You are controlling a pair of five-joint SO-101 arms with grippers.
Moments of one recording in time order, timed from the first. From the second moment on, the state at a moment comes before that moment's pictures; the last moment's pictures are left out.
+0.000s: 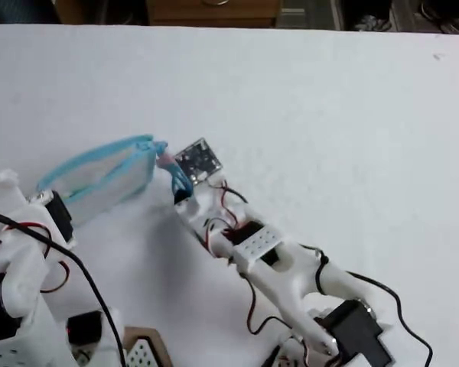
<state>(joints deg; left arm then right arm) -20.4 -54.8 9.6 101.8 11.1 -40.9 -13.3 58.8 2.5 1.7</state>
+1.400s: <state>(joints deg) -20.4 -54.8 9.6 101.8 11.1 -37.3 0.9 49.8 -10.2 1.7</state>
